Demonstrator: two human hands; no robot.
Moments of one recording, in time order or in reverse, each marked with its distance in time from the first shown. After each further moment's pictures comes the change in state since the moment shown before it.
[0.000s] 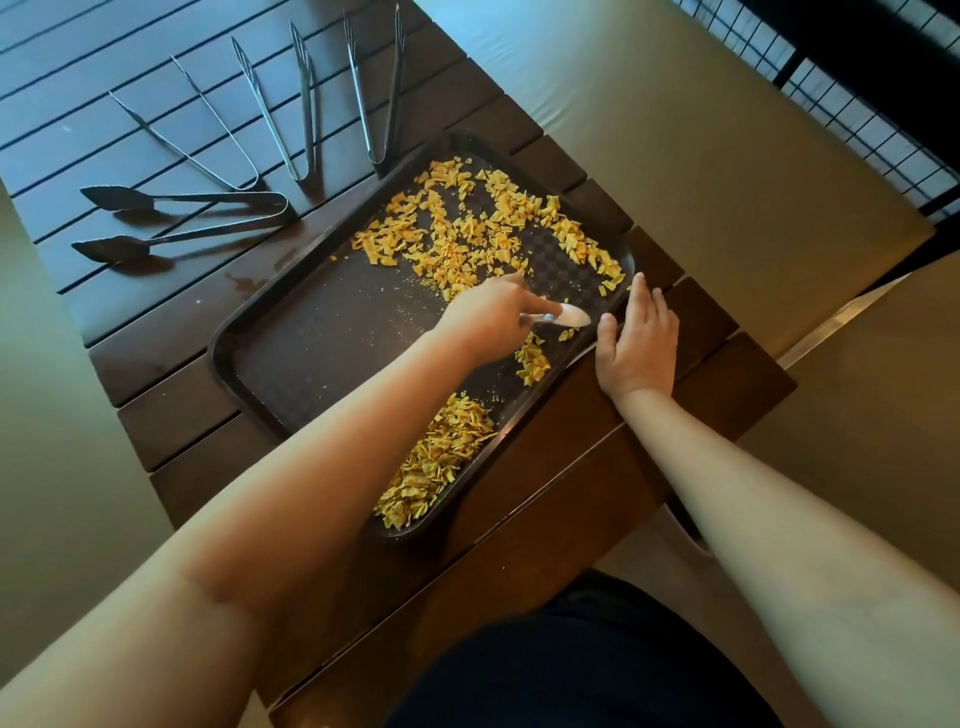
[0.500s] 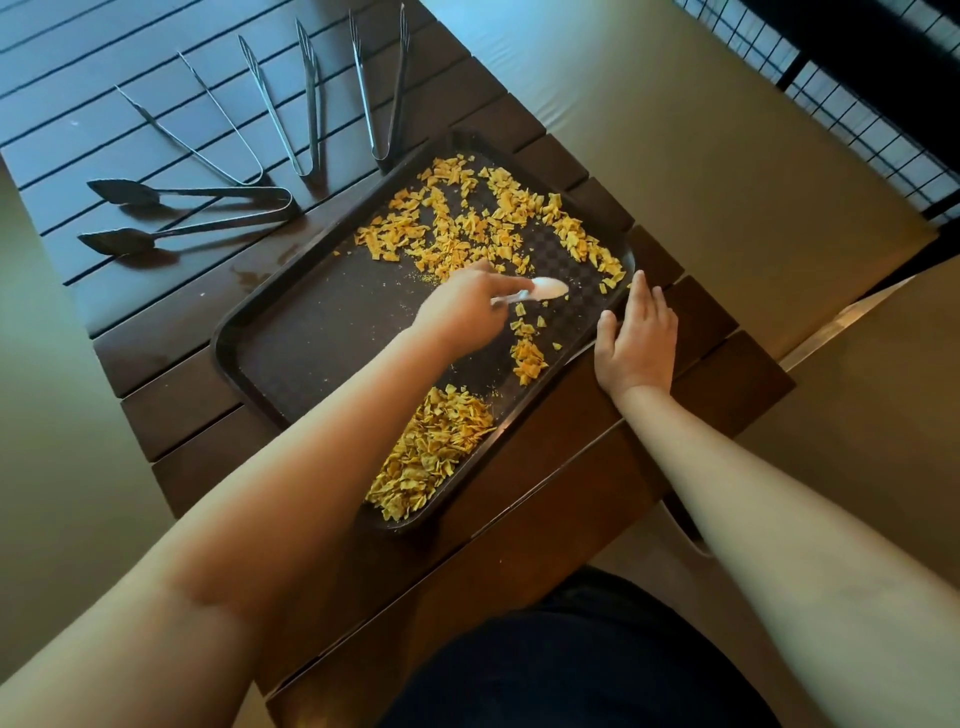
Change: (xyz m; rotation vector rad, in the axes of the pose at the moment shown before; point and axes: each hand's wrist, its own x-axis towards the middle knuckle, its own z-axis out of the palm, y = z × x) left_hand -0.007 -0.017 -0.003 -0.132 0.102 -0.120; right_hand -0.001 0.001 0.001 -0.007 -0.011 0.005
